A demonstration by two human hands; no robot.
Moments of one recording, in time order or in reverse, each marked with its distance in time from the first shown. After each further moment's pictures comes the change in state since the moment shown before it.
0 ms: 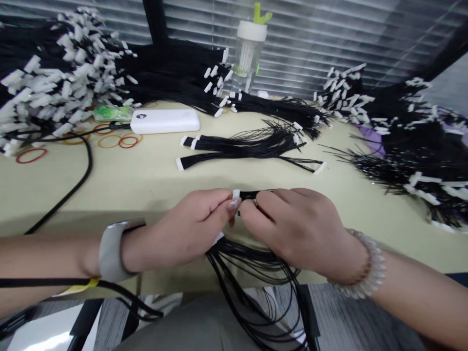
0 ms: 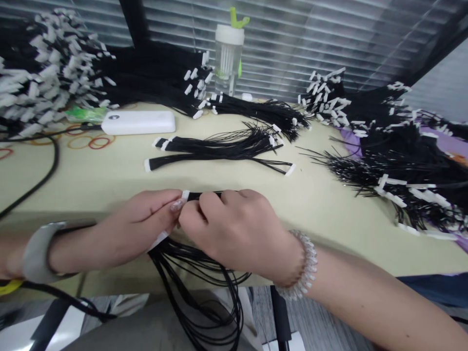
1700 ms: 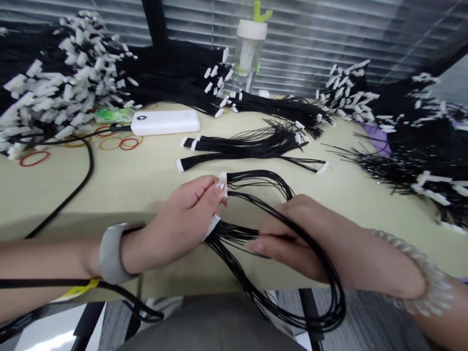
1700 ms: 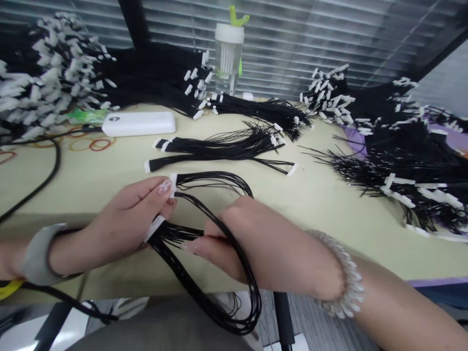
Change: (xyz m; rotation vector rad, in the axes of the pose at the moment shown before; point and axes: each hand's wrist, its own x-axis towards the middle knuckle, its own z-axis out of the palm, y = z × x) left_hand 0.000 0.000 0.003 -0.338 0.216 -0.221; right_hand -0.009 0.016 -0.018 0.797 -0.430 0.224
